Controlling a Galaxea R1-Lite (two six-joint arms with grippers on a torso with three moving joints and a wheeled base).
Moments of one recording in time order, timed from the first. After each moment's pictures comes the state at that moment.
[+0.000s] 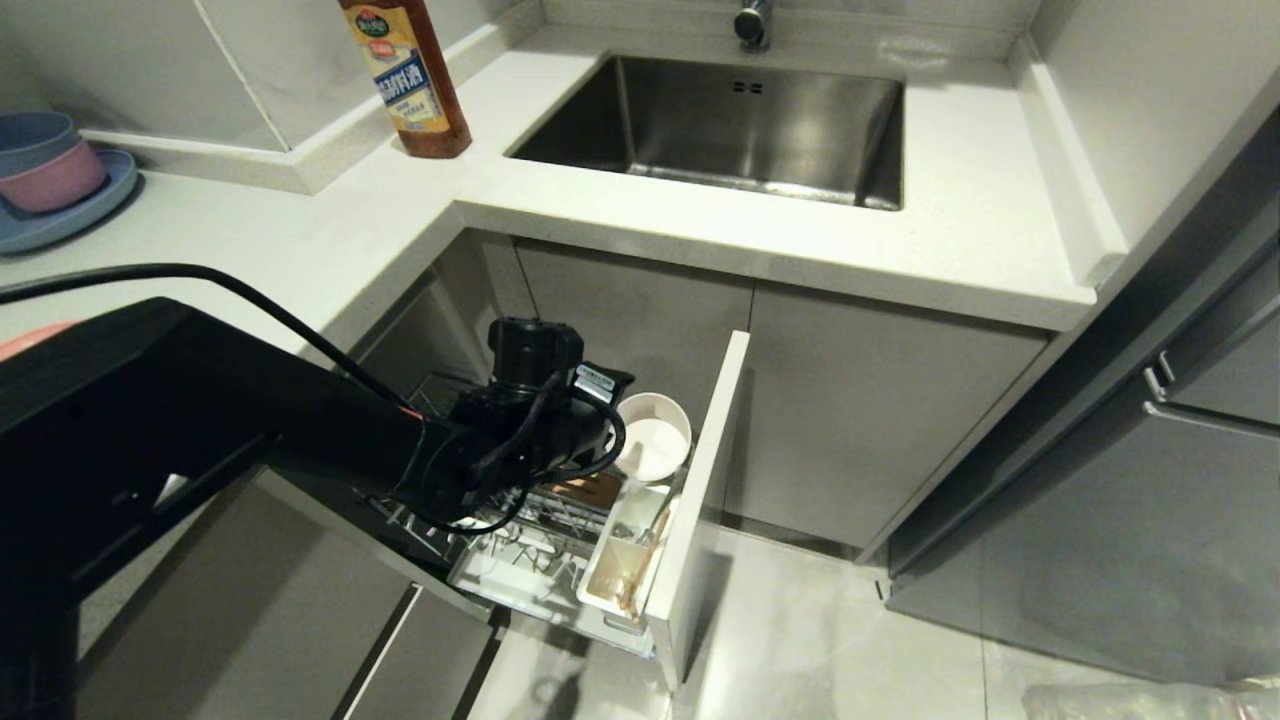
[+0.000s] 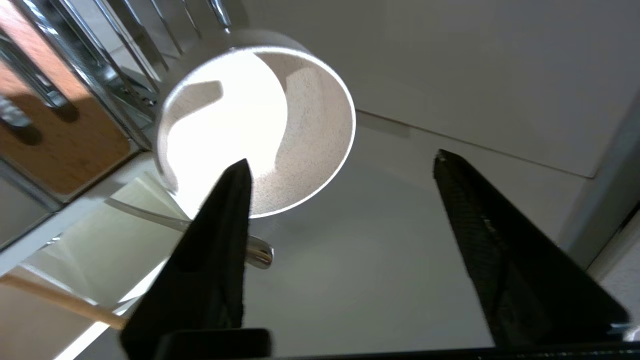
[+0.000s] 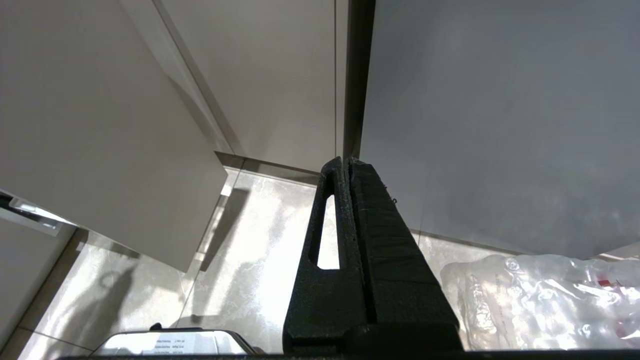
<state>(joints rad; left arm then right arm) -0.49 2.08 -1.20 -0.52 0.13 -1.28 0.00 0.00 0.00 0.00 -0.02 0.04</state>
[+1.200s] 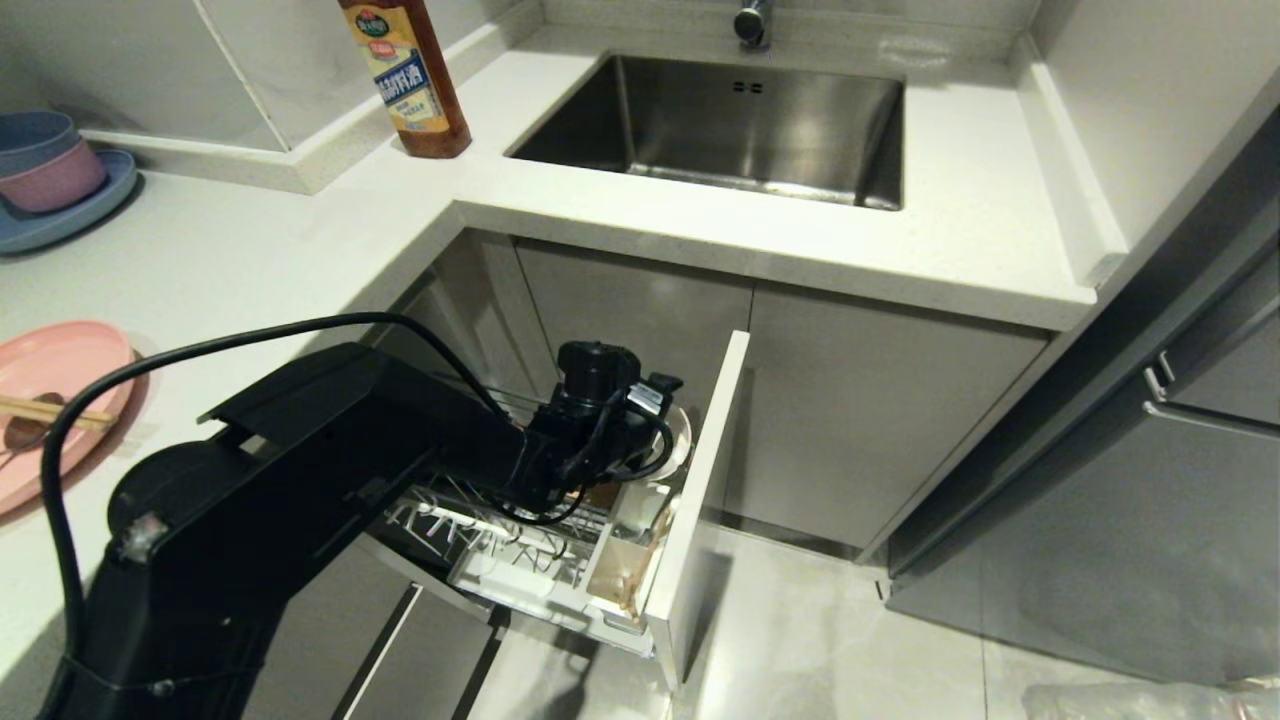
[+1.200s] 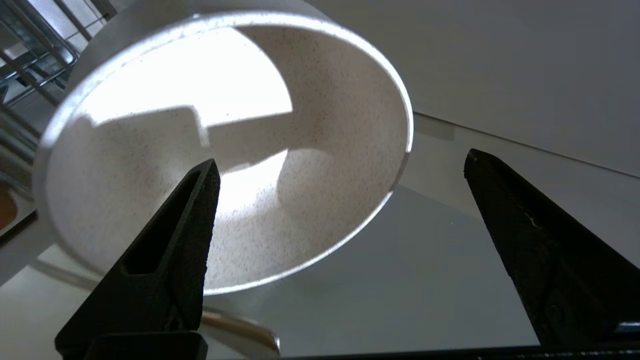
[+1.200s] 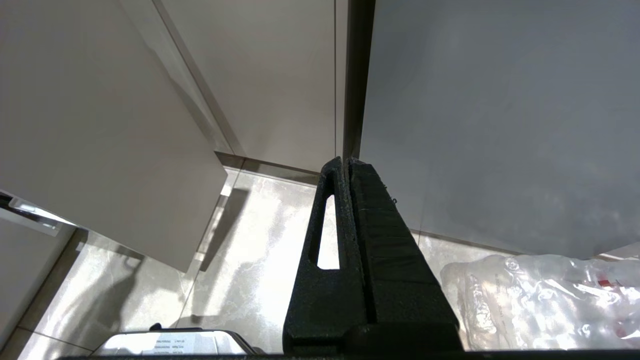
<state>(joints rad) -0.52 2.33 -1.46 -0.51 0.07 -1.27 0.00 0.00 0.00 0.00 -0.02 0.04</state>
